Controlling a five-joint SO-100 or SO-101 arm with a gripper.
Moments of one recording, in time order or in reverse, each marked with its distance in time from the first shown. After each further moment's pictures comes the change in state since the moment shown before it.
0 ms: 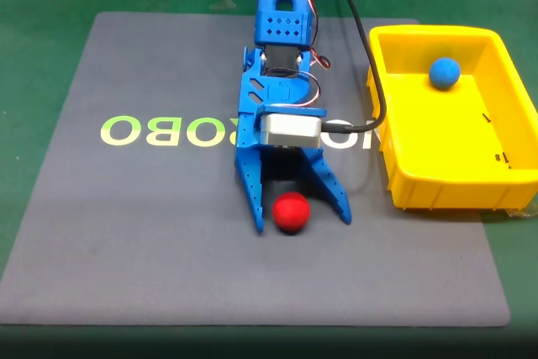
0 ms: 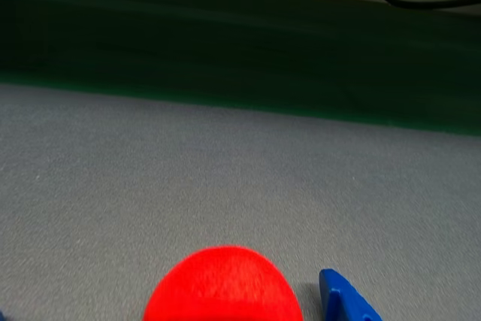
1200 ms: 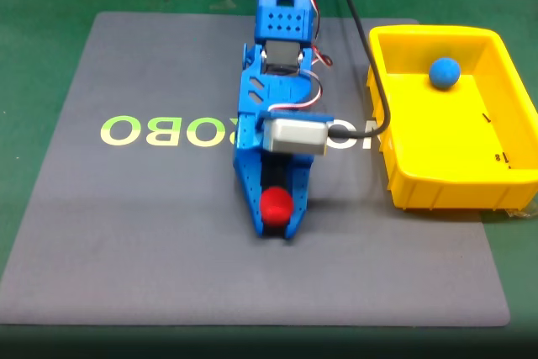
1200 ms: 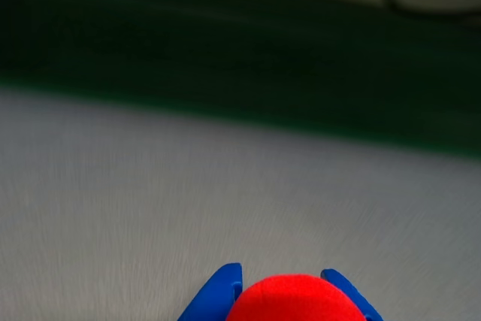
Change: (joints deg) arm -1.1 4.5 -5.5 8.2 -1.0
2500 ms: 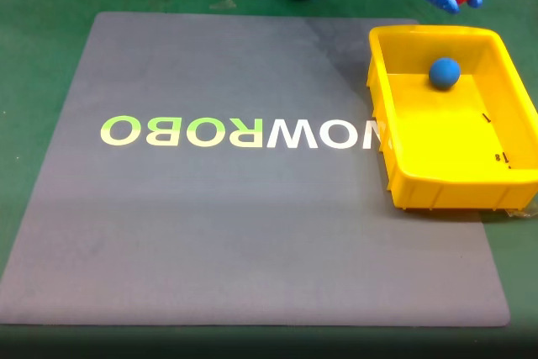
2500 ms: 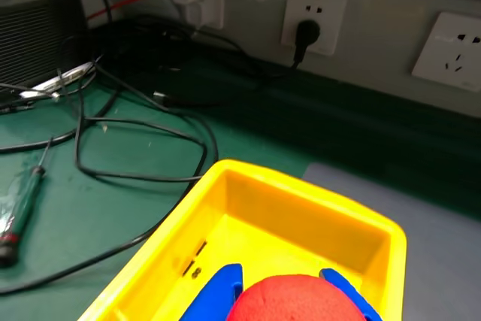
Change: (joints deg) arm -29.8 80.9 70.0 5.9 6.0
